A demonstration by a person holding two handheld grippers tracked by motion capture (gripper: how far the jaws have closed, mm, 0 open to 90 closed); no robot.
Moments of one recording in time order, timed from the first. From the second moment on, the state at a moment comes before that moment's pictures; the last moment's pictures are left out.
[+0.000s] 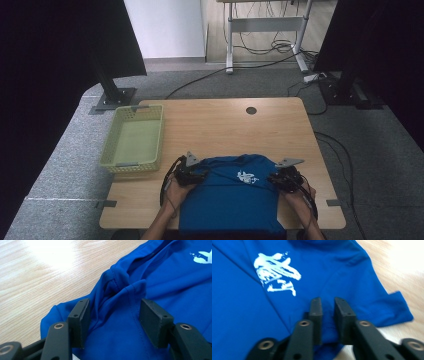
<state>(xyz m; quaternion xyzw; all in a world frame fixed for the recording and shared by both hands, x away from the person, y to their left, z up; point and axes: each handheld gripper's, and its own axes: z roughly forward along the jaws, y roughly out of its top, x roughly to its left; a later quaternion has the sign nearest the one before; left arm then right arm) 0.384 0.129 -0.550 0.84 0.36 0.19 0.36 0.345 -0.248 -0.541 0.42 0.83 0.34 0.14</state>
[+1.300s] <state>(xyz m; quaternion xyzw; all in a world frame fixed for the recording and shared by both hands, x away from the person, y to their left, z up) 0.367 0.141 -0.539 0.84 0.38 0.18 0.34 0.357 -0.269 -0.555 0.45 0.80 0.35 0.18</state>
